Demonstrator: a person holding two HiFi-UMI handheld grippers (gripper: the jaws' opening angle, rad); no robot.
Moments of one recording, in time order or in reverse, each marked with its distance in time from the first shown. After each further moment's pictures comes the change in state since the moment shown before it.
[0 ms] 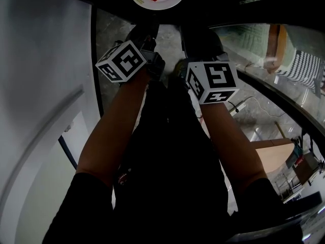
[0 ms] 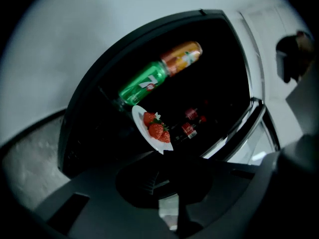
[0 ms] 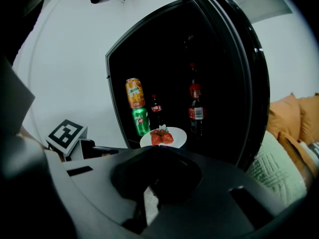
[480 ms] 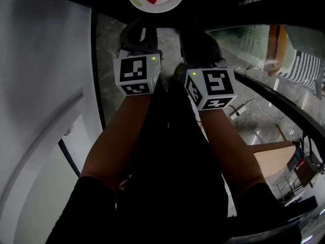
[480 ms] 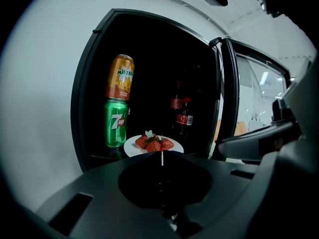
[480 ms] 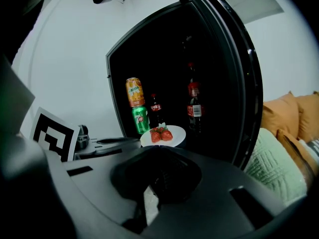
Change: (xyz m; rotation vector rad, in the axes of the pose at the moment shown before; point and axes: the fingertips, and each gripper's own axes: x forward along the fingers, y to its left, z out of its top) left arm -0.007 -0.020 0.017 0.768 -0.040 0.230; right arm -0.006 0.001 -0.009 0.006 -0.005 -0.007
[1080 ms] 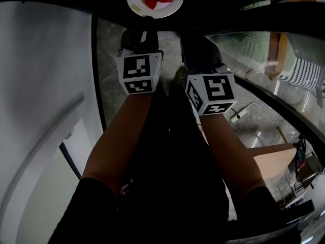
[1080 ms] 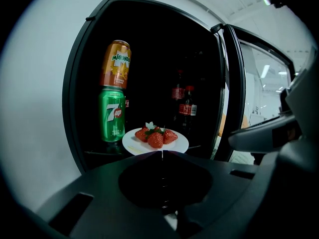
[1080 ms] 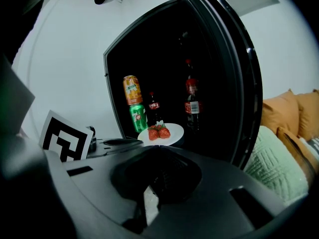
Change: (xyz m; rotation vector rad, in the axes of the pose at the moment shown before) left arm 0.021 0.005 -0.016 0.032 0.074 0.014; right arm 0.004 -0.007 -0.004 0.008 0.008 -0.002
